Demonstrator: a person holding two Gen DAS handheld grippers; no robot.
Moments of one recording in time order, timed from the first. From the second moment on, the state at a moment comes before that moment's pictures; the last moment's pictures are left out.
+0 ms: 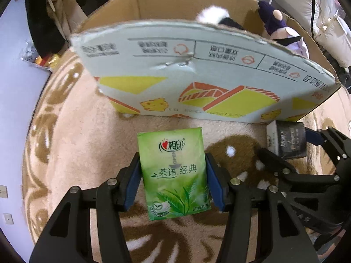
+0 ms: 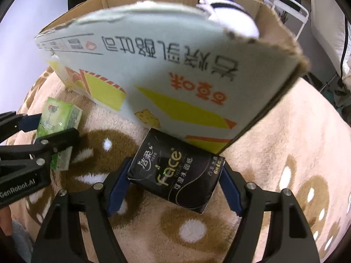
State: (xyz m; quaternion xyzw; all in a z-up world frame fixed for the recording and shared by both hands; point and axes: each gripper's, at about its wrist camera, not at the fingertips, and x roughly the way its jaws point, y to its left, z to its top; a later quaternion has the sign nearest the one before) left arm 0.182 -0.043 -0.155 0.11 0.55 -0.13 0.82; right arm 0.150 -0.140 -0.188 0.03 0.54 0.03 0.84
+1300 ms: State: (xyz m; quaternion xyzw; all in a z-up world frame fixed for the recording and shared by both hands) left arm 0.146 -0.039 0.038 0.09 0.23 -0.11 0.96; right arm 0.115 -0.198 0.025 0.03 0.28 0.04 0.96
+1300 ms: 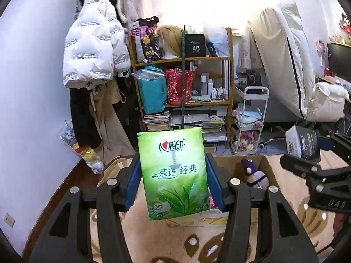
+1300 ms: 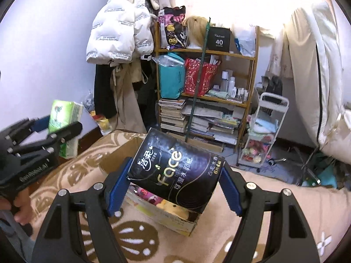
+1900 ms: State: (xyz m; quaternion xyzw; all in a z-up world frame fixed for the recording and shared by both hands) left arm 0.202 -0.060 -0.038 0.10 0.32 -0.11 0.94; right arm 0.164 -0.219 -0.047 0.12 0.35 0.05 0.93
